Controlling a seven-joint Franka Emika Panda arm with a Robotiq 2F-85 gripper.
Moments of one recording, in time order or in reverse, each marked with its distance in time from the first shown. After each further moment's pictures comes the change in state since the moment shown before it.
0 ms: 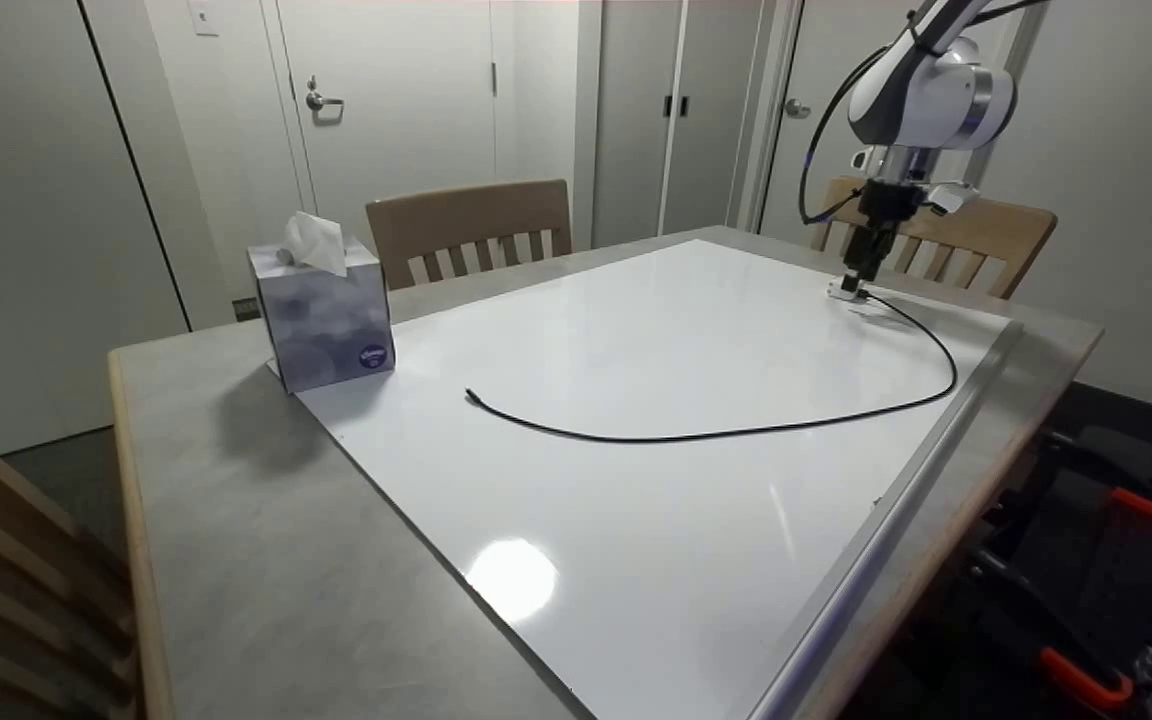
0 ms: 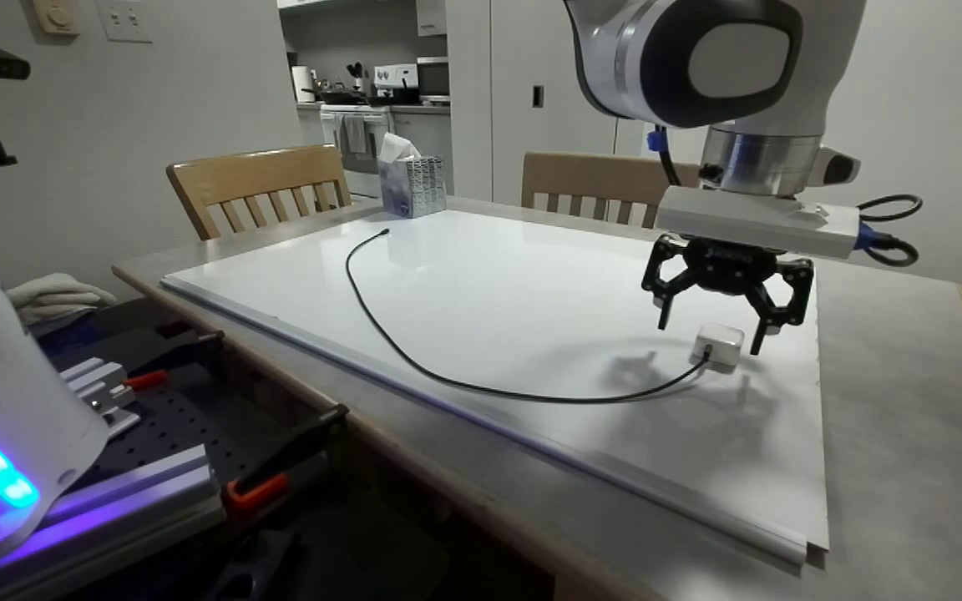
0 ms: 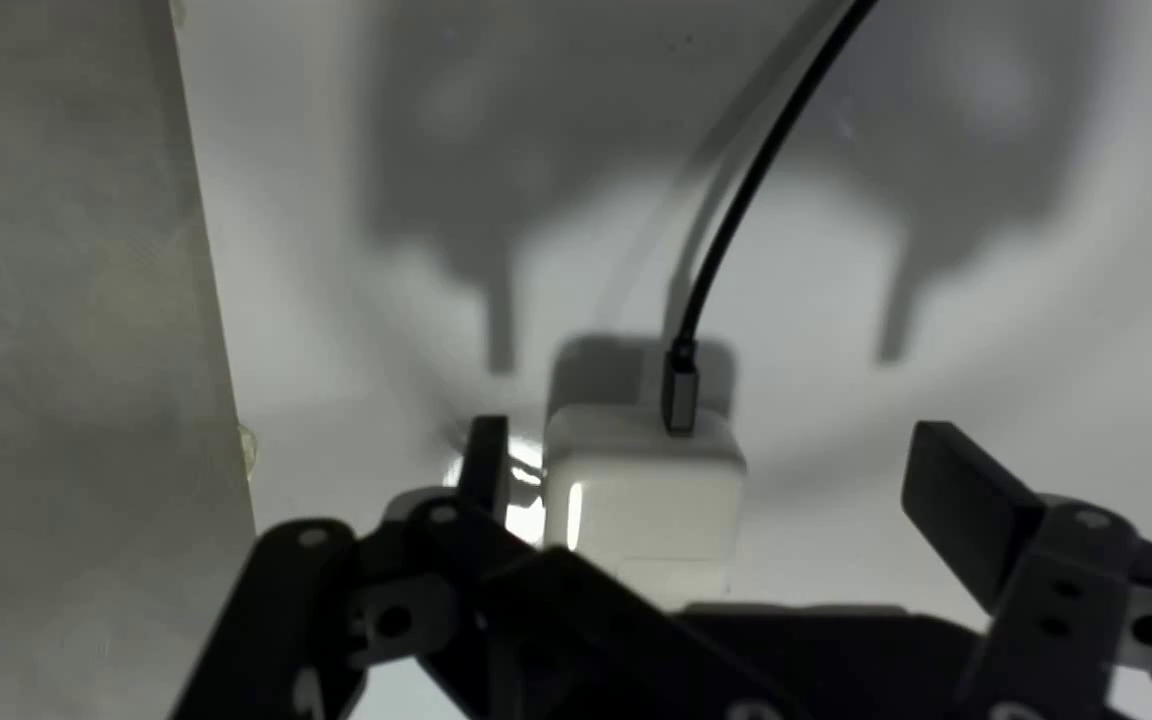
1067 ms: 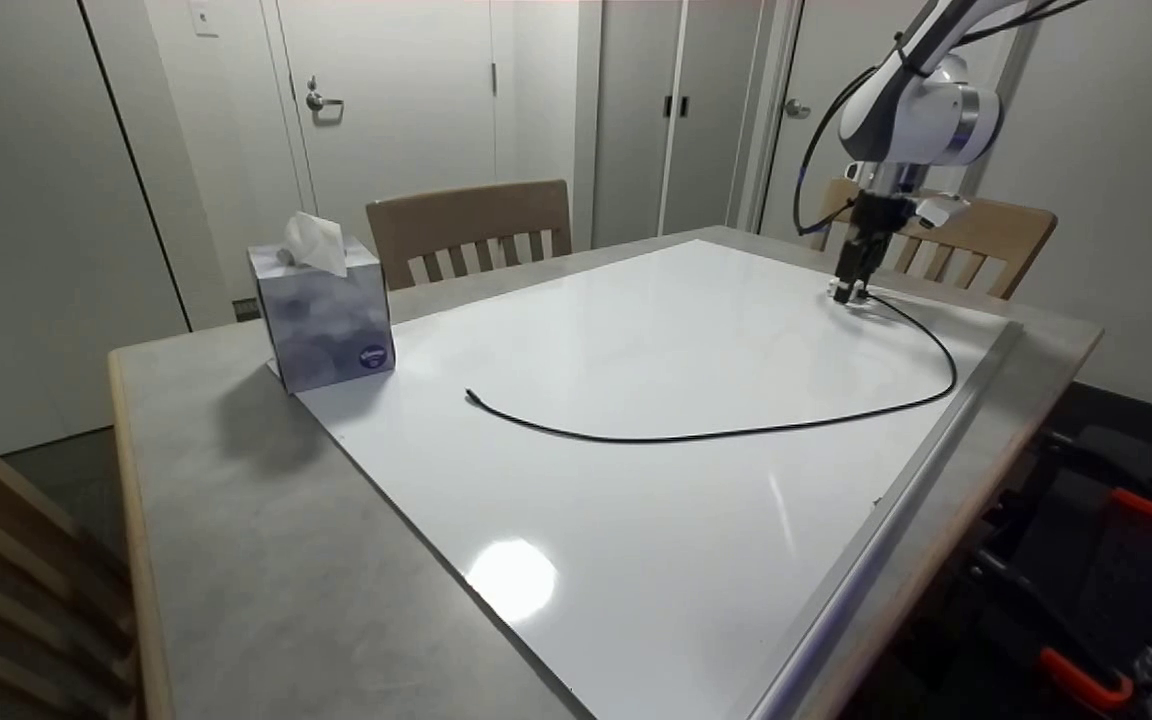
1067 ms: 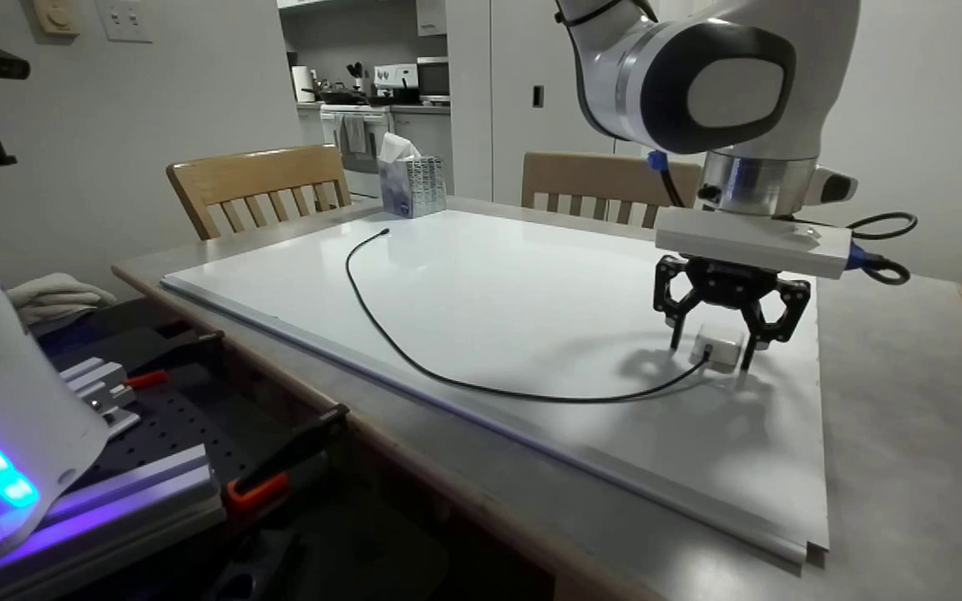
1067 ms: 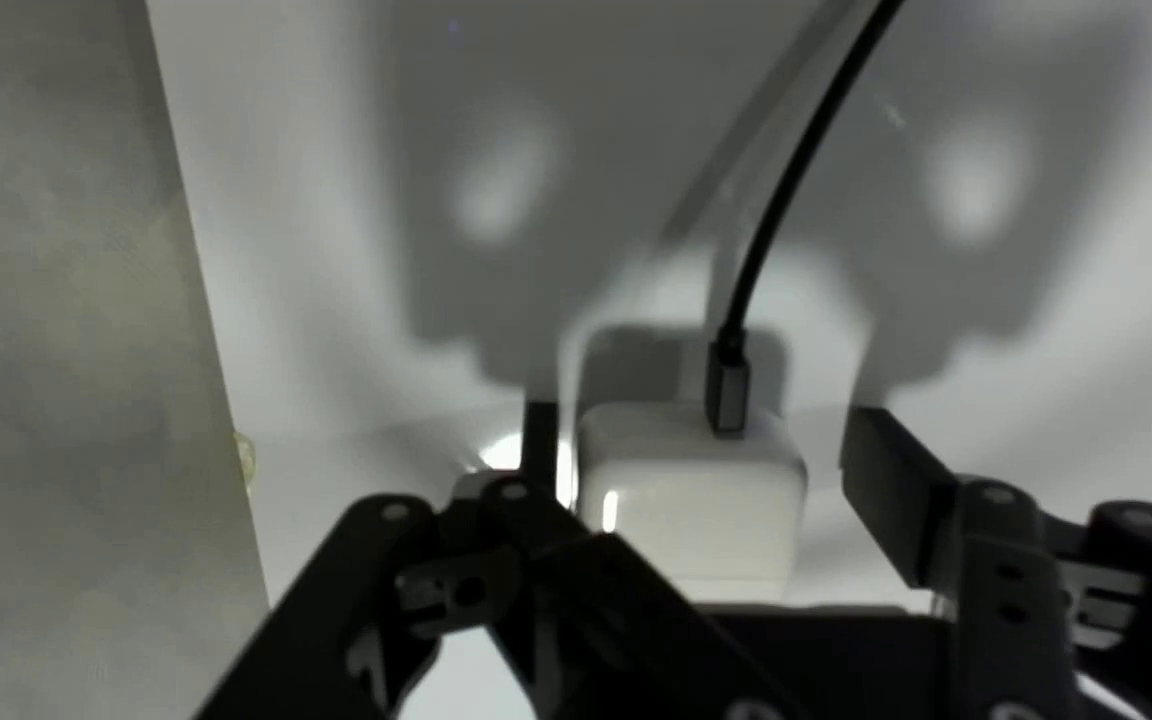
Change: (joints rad) arm 0.006 0.056 0.000 0.036 -0.001 0.041 0.035
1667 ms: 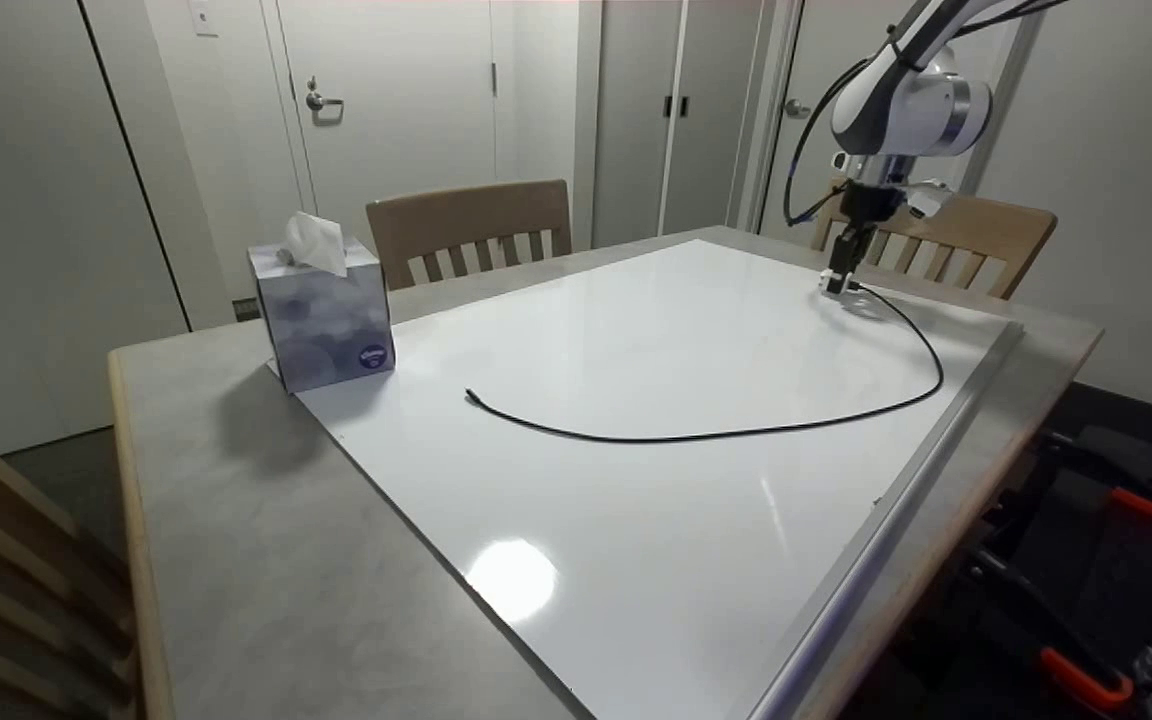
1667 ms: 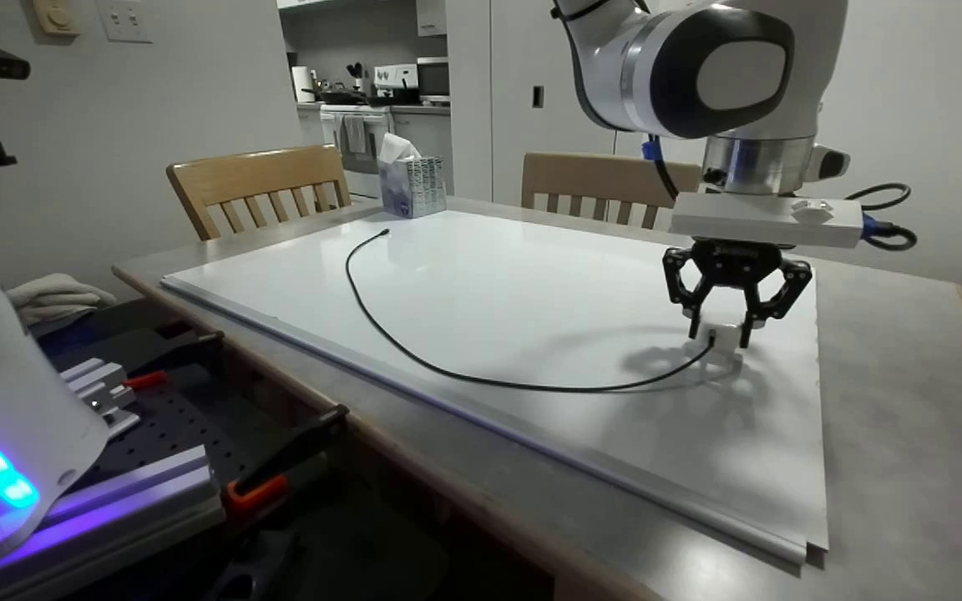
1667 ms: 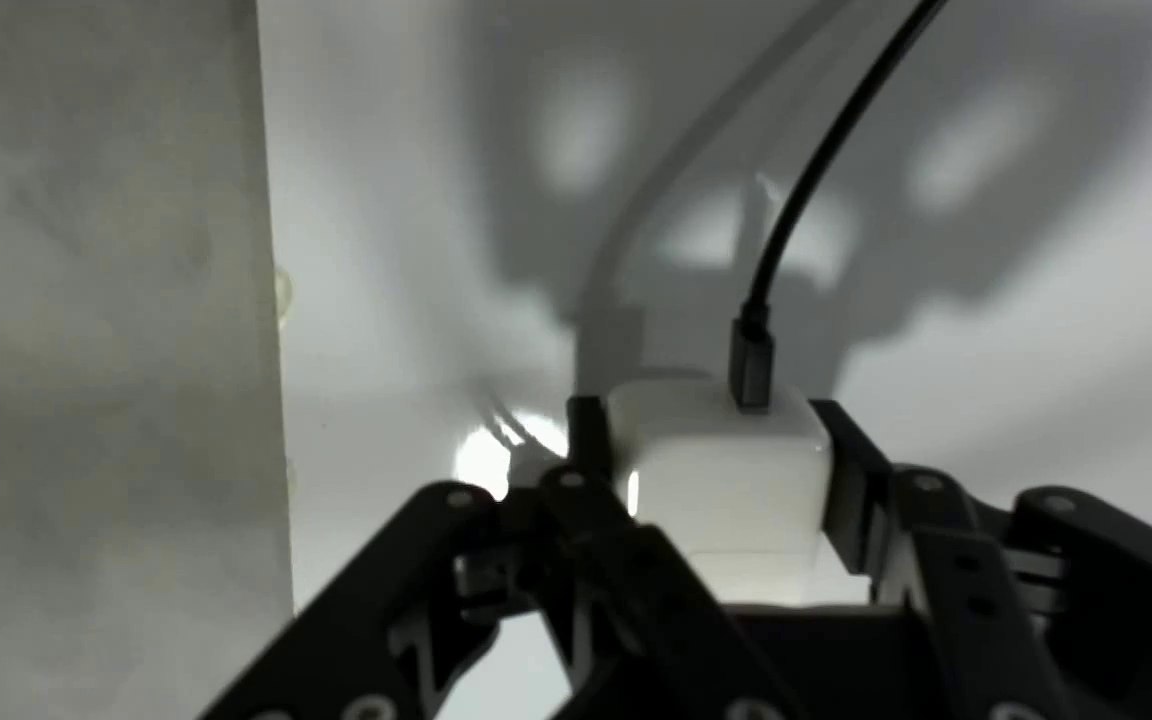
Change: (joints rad) arm 0.007 0.000 0.017 0.038 -0.069 0.003 -0.025
